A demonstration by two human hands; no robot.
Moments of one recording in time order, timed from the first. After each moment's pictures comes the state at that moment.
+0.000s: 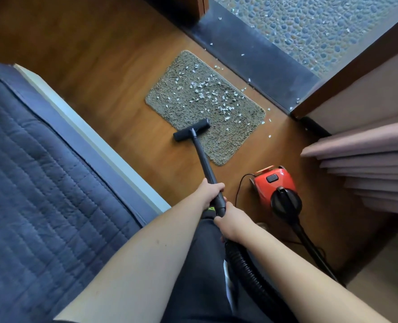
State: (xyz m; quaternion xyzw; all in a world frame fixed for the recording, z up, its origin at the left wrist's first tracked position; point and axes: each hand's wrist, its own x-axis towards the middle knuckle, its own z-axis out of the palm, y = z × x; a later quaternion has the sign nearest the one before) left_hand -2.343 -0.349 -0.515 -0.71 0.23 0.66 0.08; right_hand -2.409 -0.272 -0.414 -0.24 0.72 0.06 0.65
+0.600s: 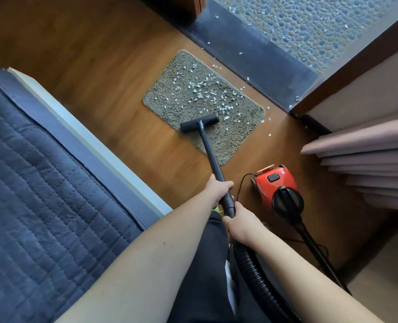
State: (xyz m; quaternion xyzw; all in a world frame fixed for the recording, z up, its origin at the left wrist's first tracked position) left_hand -2.363 -0.354 -0.525 -0.70 0.29 0.64 0.08; right_hand -2.422 -0.267 -0.412 -0.24 0.74 0.00 0.63
